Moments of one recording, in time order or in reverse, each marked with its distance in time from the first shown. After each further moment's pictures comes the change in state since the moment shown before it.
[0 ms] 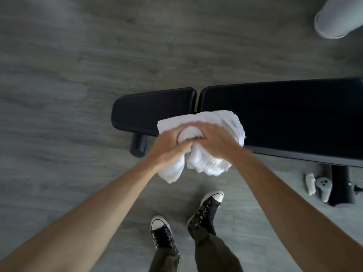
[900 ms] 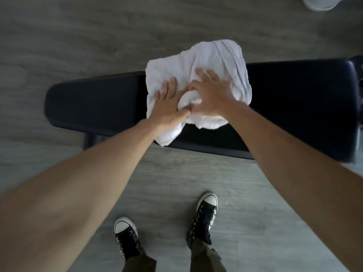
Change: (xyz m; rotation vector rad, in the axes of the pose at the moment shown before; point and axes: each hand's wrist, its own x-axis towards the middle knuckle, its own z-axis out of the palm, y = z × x) left_hand 0.198 0.018 0.126 0.356 -0.132 0.037; right_hand 0.105 0.220 -0.019 -0.289 0.096 0.109
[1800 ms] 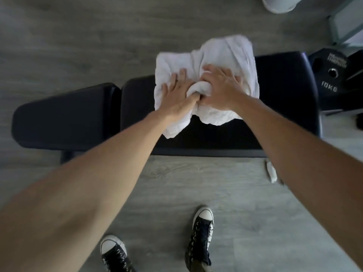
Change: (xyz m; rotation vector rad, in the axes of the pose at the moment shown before) left_hand 0.049 0.118 0.019 -0.117 0.016 0.069; right_hand -0.054 0.102 -0.025 0.130 0.136 0.134
